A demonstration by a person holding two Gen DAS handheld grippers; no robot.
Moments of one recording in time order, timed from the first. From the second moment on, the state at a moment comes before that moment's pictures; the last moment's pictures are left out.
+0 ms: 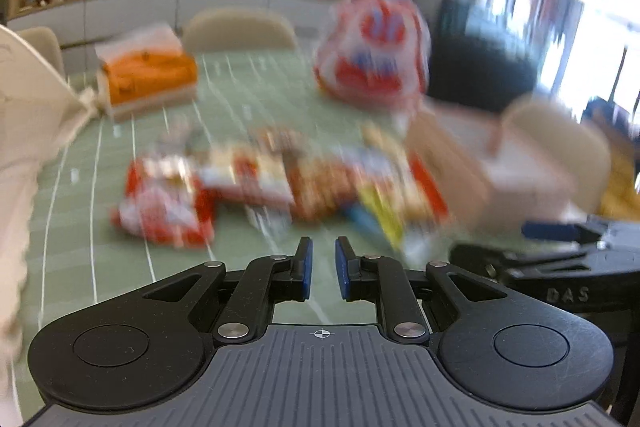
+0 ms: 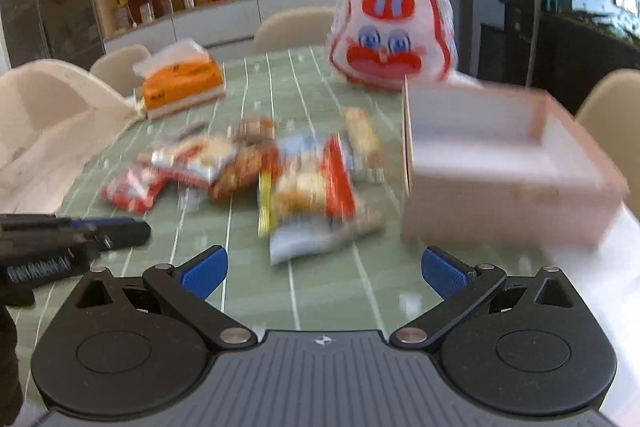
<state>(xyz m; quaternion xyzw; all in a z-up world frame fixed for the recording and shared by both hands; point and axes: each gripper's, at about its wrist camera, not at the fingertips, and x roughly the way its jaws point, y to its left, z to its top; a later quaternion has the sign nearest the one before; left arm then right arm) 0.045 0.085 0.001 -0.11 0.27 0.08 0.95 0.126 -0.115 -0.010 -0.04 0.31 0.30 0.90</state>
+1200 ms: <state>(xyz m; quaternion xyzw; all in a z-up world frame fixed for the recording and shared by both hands) 0.181 0.236 -0.035 -0.05 0.37 0.20 0.91 0.190 -0.039 -0.031 -0.11 0.31 0.35 0.88</state>
